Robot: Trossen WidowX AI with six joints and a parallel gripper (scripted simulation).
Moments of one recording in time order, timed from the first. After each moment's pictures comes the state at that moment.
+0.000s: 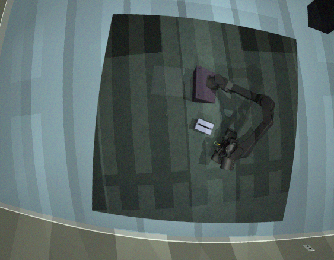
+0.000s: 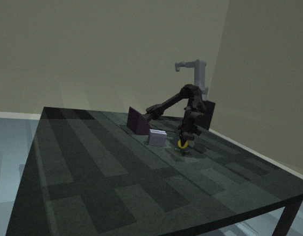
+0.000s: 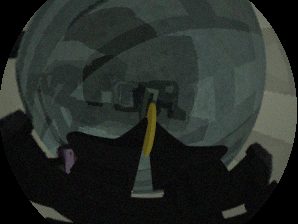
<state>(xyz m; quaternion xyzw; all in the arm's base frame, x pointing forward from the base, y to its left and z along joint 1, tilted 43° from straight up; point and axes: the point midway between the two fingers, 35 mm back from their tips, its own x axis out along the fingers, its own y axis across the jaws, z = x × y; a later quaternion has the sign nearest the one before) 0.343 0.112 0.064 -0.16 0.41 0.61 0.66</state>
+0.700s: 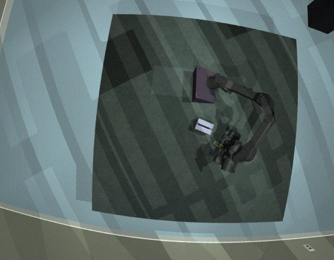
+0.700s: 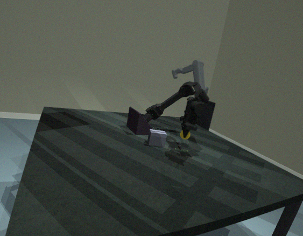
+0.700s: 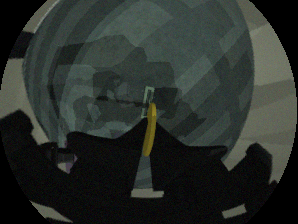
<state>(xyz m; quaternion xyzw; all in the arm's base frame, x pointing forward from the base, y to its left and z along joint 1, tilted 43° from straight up) 0.348 0.076 0.103 -0.16 0.41 0.61 0.66</state>
